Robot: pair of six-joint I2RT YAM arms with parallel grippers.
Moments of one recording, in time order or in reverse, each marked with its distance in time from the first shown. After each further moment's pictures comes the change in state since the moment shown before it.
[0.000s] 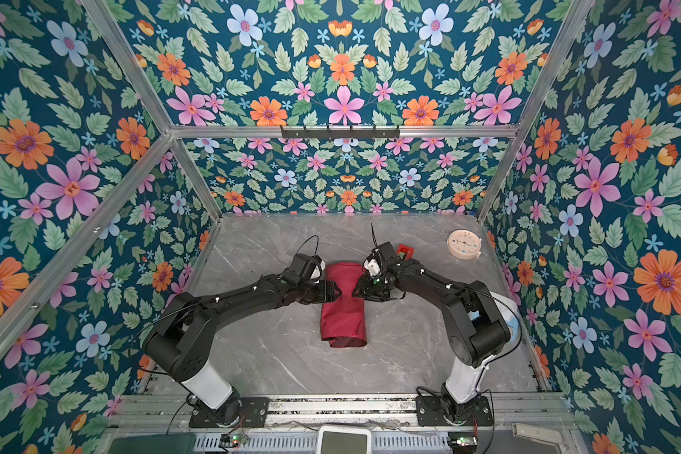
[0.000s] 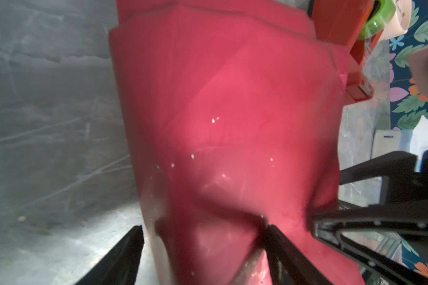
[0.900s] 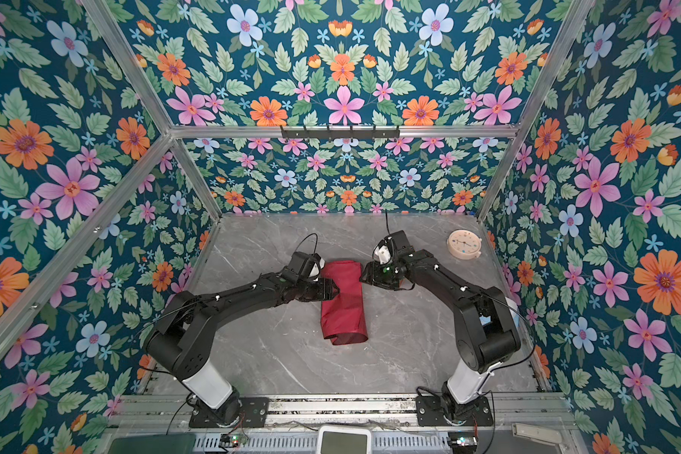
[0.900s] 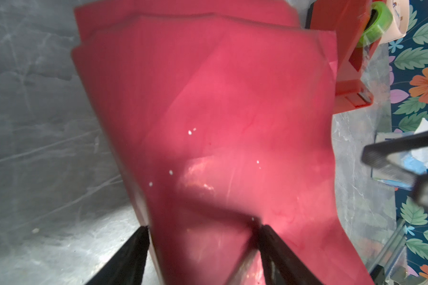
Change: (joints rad) left arm 0.013 0.014 0.013 -0.002 0.003 0.026; right arm -0.126 -0.090 0.036 -0.065 0.028 -0.063
